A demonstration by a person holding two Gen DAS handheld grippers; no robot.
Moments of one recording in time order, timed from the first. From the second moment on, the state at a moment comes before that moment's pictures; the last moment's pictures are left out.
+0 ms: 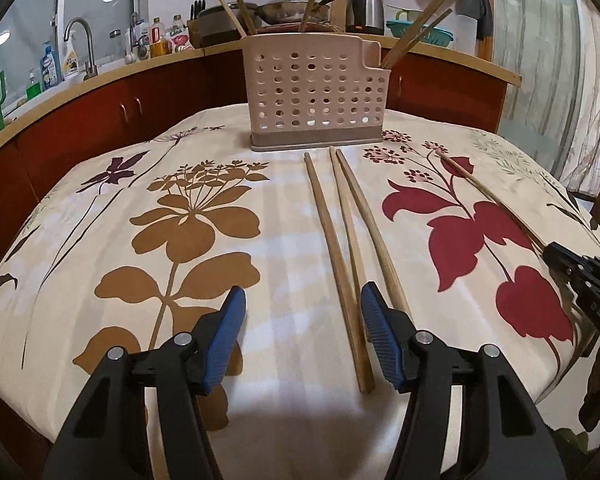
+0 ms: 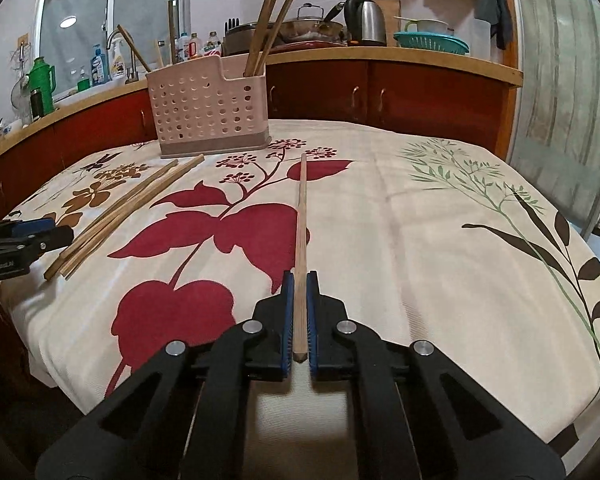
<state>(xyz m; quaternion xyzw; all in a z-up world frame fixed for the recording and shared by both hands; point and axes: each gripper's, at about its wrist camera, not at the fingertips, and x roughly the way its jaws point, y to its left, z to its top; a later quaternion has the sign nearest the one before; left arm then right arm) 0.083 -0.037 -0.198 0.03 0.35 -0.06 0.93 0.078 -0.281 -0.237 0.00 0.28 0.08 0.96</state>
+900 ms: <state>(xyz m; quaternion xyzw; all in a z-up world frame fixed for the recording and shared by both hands) 0.082 -0.038 -0.205 0.05 0.36 -0.07 0.93 0.076 -0.280 -0.238 0.00 0.28 0.09 0.96</state>
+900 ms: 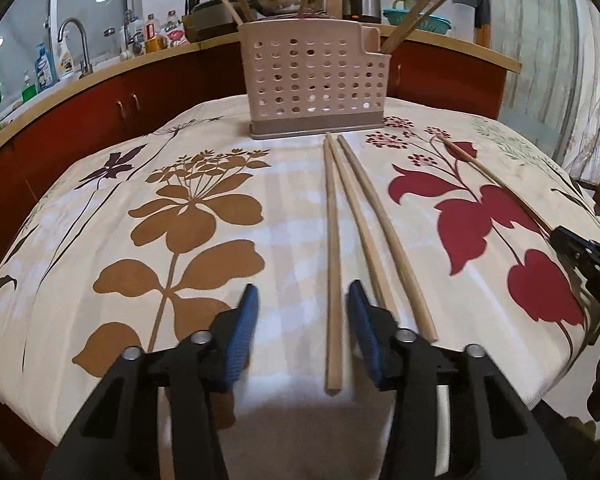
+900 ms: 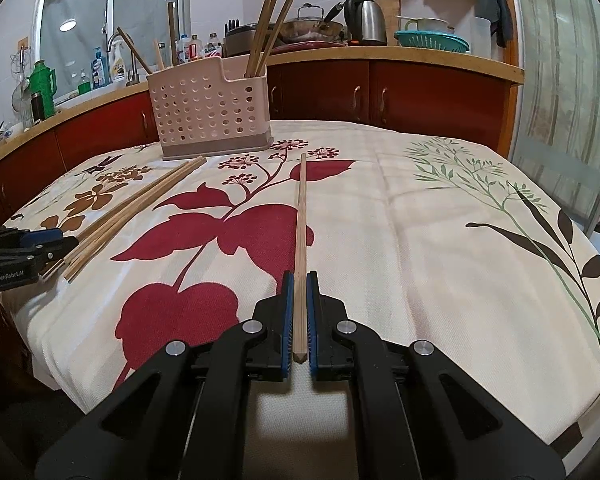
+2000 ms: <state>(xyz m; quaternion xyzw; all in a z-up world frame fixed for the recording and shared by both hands) 0.046 -0.032 -0.142 0.07 0.26 -0.07 0.96 0.040 -0.263 -0.151 -0.01 0.19 0.10 0.98</state>
